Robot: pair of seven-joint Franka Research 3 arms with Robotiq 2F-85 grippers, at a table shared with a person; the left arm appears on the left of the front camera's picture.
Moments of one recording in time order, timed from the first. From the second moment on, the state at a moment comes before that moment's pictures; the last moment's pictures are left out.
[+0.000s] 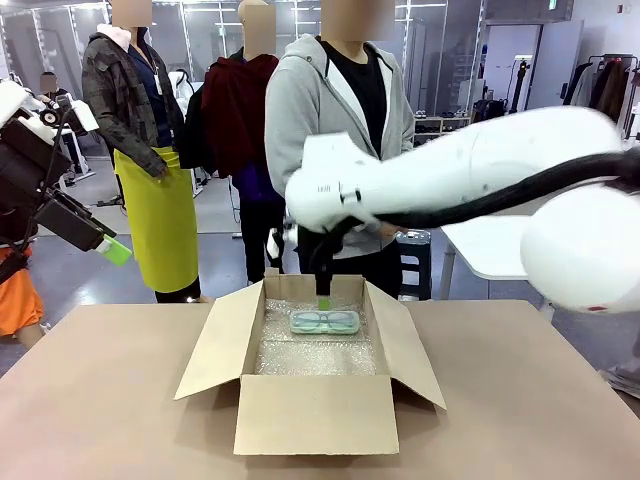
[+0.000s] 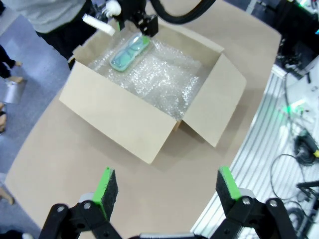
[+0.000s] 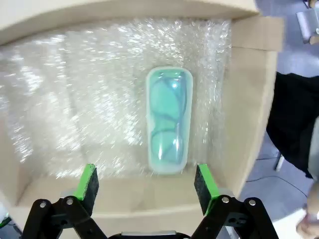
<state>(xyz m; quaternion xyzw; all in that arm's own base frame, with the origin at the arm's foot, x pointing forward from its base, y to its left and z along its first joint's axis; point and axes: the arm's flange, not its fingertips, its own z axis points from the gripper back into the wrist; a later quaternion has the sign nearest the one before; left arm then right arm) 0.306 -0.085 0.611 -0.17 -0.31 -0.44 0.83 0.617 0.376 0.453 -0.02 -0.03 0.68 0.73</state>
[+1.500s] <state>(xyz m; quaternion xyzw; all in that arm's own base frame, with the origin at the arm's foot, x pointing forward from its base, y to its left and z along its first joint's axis) 0.306 -0.085 0.611 -0.17 -0.31 -0.44 0.83 0.458 0.080 0.540 0.00 -0.15 0.19 0.97</state>
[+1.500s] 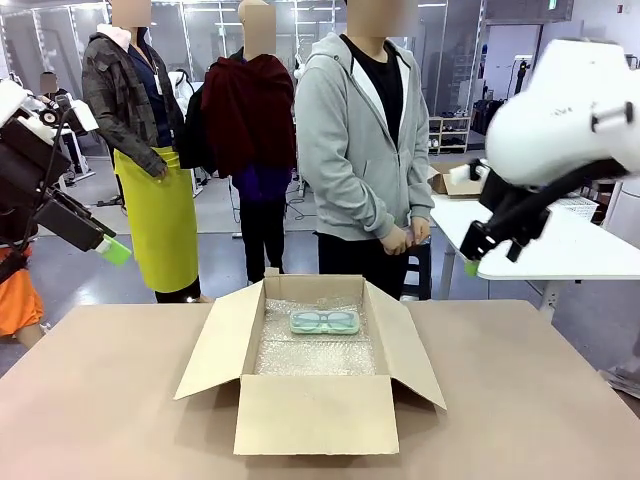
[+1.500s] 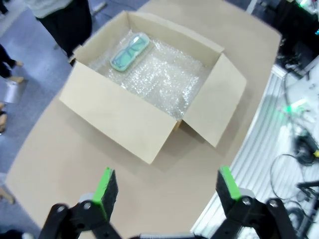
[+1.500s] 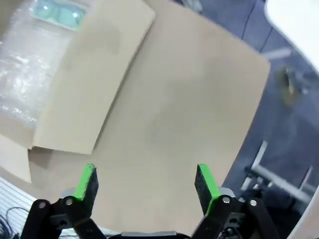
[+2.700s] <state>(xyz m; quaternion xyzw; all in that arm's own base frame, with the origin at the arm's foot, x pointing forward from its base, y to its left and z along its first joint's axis) 0.306 -0.085 0.611 -0.17 -0.31 -0.44 0.83 0.418 0.033 0.524 0.01 -0.17 0.09 0.98</state>
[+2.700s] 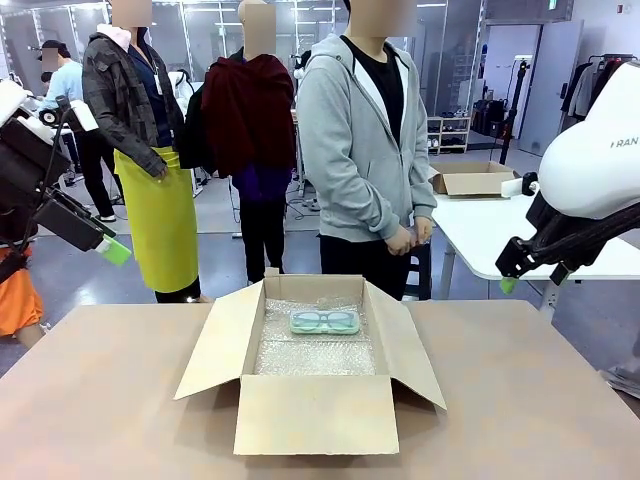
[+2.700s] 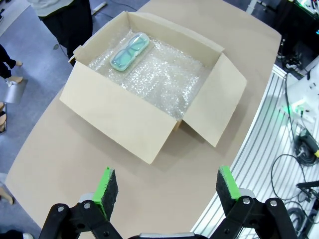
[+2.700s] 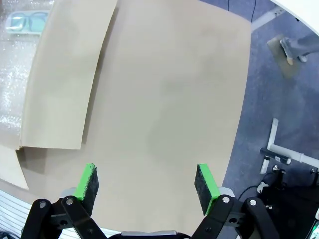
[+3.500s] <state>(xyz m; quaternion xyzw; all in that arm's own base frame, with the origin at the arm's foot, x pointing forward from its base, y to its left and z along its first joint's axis) 0.306 -0.085 0.611 -0.17 -0.31 -0.44 0.83 0.418 0.033 0.525 0.01 -0.17 0.09 0.98</state>
